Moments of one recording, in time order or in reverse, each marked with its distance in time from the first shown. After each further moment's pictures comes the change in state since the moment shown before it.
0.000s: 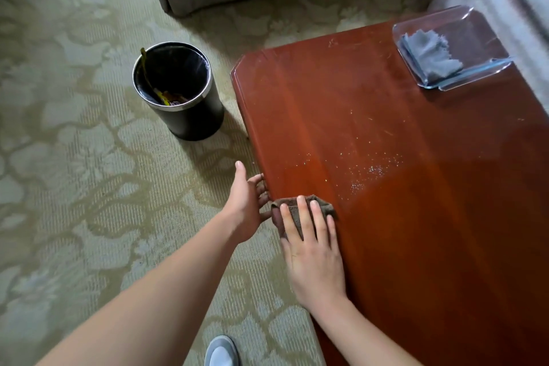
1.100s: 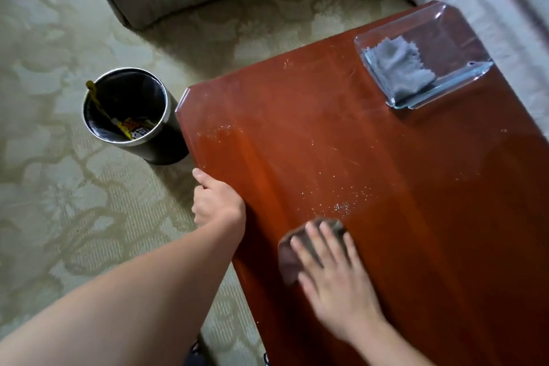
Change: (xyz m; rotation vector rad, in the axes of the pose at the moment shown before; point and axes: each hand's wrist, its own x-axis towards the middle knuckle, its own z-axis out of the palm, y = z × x) left_hand 0.042 0.057 0.094 0.524 0.980 0.170; right_hand 0.026 0.123 -0.022 -0.026 -0.041 -0.165
